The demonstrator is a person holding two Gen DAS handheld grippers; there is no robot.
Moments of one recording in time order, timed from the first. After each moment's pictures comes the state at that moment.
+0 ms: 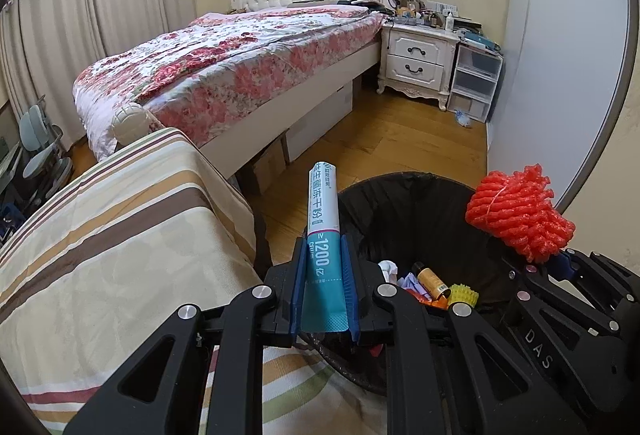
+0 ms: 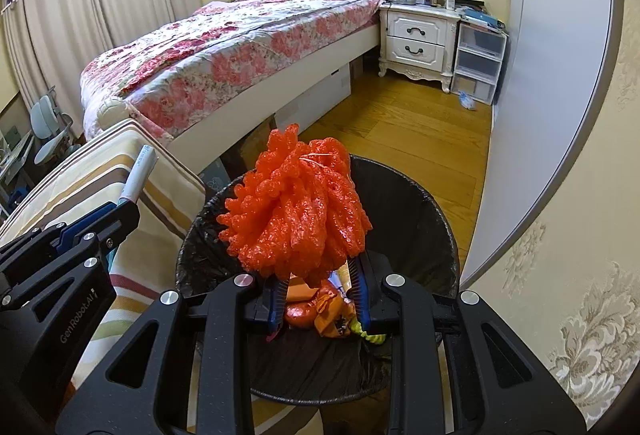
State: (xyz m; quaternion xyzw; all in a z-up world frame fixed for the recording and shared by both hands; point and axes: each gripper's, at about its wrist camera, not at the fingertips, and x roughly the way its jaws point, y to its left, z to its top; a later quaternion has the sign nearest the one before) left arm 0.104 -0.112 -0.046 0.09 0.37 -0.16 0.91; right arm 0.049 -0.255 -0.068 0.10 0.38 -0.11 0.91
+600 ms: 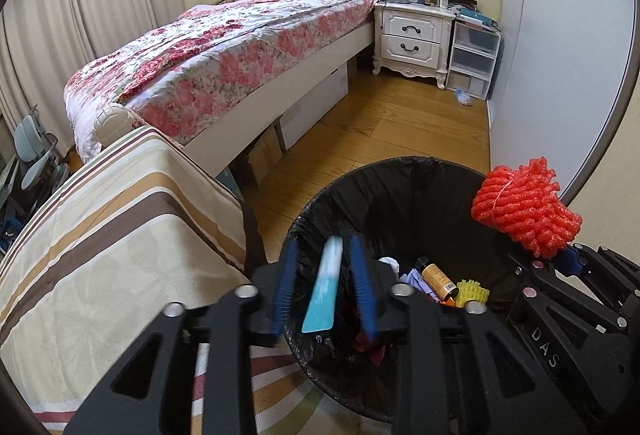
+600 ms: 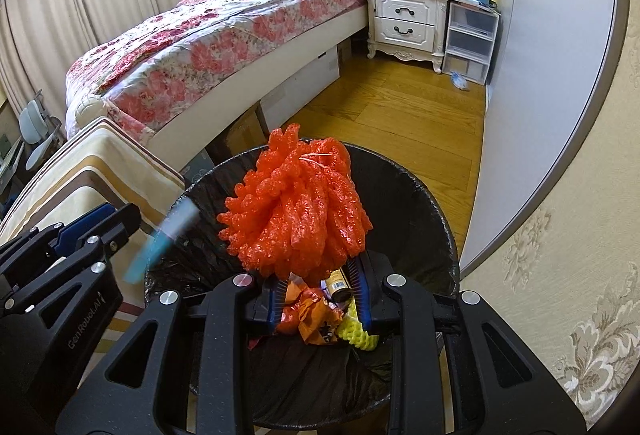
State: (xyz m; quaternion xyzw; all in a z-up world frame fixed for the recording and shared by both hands) left arm 0.124 -0.137 -0.065 0.12 0.39 -0.16 0.90; right arm 0.071 -0.275 -0.087 0.12 0.40 -0.12 0.90
